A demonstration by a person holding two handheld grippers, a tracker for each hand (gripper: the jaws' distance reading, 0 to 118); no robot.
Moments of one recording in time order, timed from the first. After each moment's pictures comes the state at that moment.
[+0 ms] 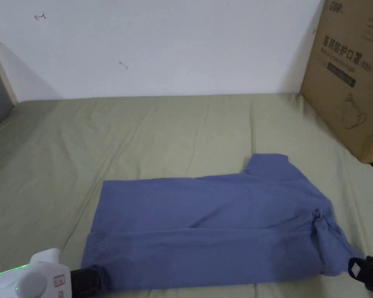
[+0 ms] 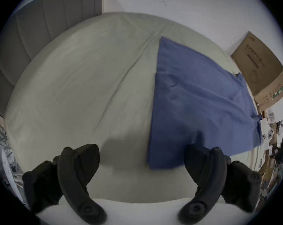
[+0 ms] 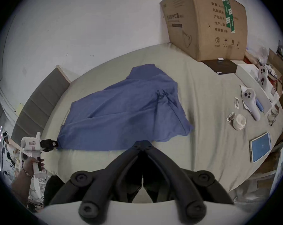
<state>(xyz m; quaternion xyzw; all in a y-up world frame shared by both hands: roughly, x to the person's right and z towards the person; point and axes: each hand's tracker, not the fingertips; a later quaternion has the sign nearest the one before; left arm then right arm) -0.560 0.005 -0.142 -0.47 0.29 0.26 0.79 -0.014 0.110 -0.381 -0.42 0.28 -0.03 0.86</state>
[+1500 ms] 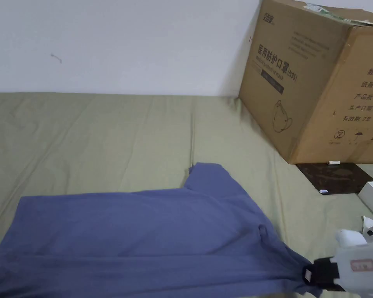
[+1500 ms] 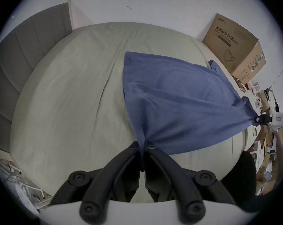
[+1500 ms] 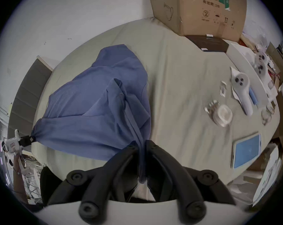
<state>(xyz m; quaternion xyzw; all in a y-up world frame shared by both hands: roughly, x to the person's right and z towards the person) -0.532 0.091 -0.097 -0.47 0.17 0.19 0.84 0.047 0.092 -0.449 -0.54 0.23 0.02 0.81</state>
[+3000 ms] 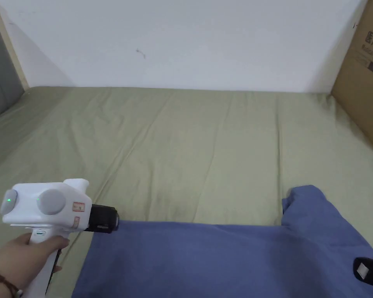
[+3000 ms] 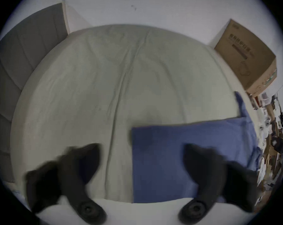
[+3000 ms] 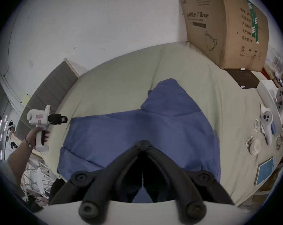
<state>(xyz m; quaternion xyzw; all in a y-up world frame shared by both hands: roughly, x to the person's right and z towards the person) -0.660 0.039 -0.272 -0.49 0.20 0.18 0.83 -0.099 0.129 -0.436 -0.44 0.33 0.00 0.83</state>
